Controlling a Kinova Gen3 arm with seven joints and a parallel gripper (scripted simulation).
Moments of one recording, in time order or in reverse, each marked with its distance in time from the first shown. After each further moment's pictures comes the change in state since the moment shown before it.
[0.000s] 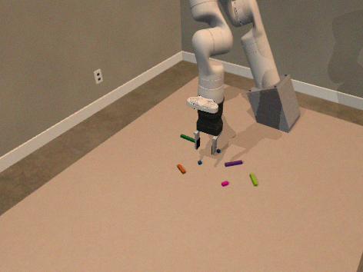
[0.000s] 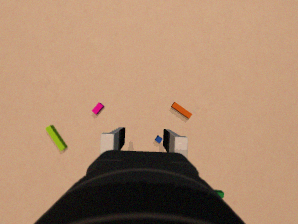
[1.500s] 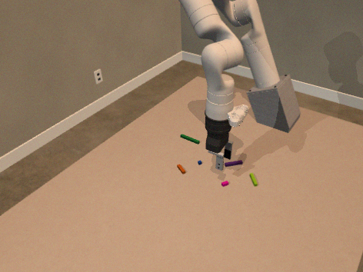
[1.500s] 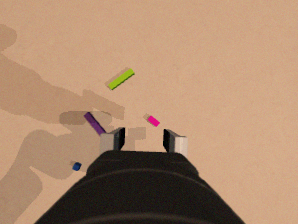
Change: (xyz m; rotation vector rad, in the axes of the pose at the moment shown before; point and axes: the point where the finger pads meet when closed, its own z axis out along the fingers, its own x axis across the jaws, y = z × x) arm -0.071 -0.019 0.011 -0.003 0.005 -1.533
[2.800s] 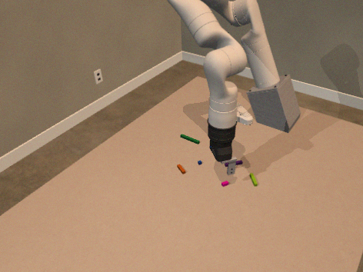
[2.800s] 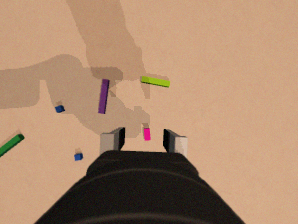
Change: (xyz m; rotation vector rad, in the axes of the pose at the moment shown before) arm 0.008 -0.016 0.003 0.013 0.012 -0.816
